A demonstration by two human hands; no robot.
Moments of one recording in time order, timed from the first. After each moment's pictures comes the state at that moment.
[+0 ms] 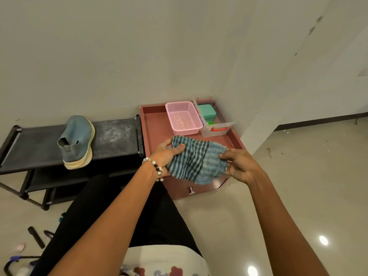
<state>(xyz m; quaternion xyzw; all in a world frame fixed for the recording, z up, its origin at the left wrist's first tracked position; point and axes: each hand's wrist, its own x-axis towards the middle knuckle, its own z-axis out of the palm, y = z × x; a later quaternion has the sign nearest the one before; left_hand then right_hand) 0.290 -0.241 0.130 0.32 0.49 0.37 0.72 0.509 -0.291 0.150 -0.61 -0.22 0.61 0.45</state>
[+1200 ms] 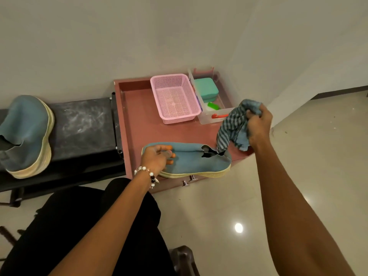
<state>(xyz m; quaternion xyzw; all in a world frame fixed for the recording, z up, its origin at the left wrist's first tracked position) 0.324 -0.158 0.017 0.40 0.63 0.27 0.61 0.602 -0.126 0.071 -0.71 -0.34 0.24 0.56</state>
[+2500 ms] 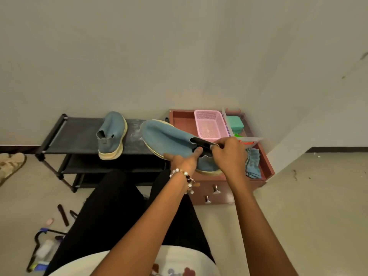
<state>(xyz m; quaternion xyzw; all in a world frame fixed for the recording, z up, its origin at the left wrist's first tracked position) 0.278 -0.261 0.146 0.21 0.69 0.37 0.59 0.390 -0.264 0.187 -0.73 -0.60 0.11 0.29</state>
